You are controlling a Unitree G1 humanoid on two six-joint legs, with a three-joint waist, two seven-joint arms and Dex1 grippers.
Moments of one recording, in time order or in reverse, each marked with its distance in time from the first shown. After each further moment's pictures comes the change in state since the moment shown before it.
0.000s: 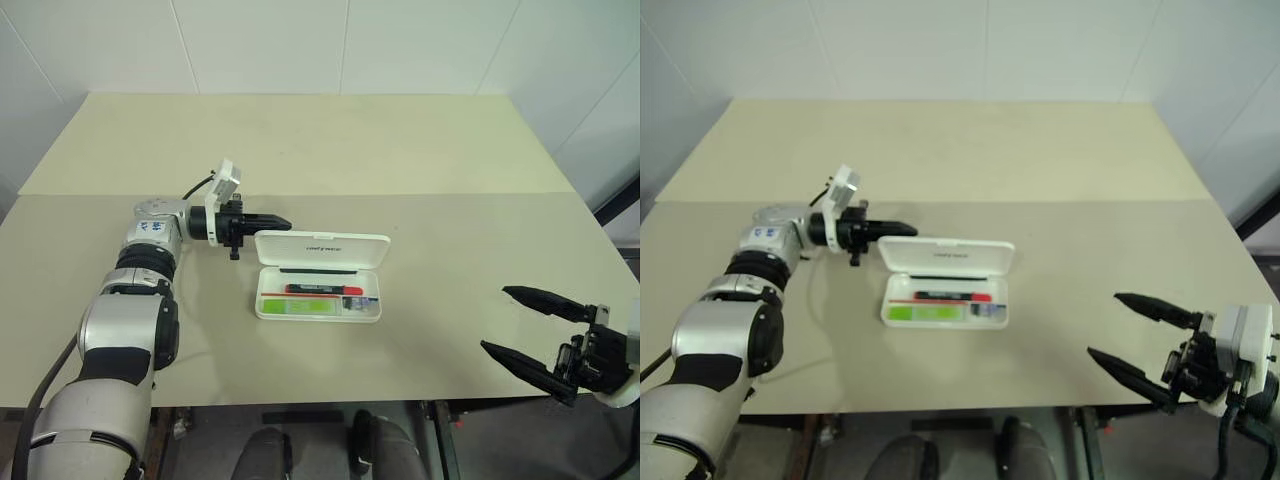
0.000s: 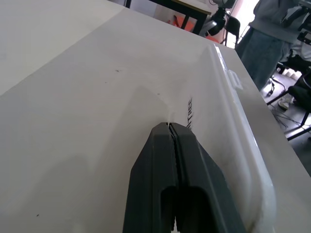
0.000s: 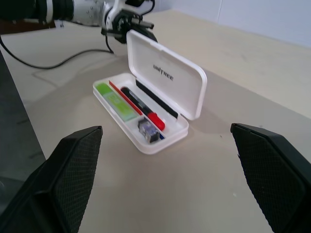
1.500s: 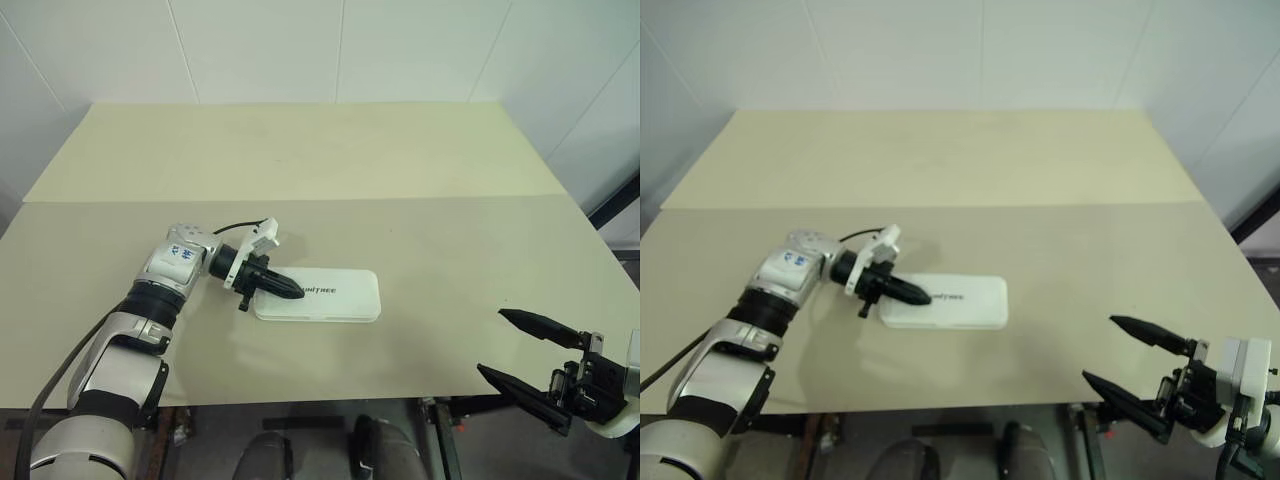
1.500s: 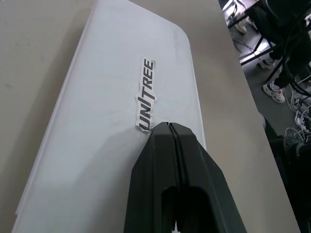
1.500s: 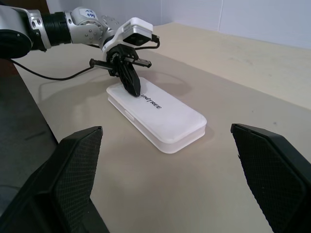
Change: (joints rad) left arm 0.288 0.072 -0.359 -0.613 -0.034 0.379 0.024; right arm 0.109 0.090 0.027 -0.001 -0.031 -0.080 0.037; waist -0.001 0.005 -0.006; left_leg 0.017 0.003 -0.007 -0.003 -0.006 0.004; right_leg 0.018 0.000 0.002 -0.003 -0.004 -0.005
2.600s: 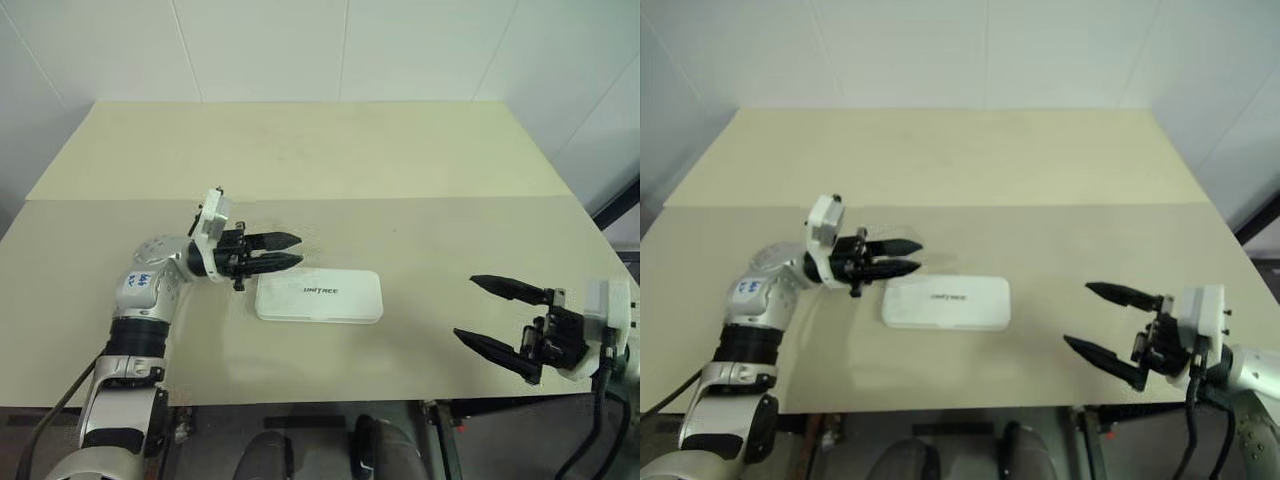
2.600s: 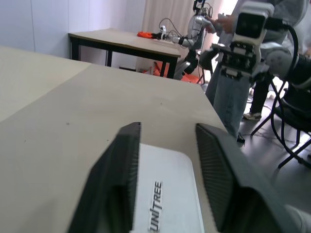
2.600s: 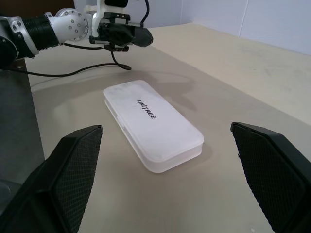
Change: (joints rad) left arm 0.221 -0.065 0.393 -0.230 -0.295 -0.179 0.077; right arm -0.345 -0.128 0.169 0.169 -0.052 0.060 -0.002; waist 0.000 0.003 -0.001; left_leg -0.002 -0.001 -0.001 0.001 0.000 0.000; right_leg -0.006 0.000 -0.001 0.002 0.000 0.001
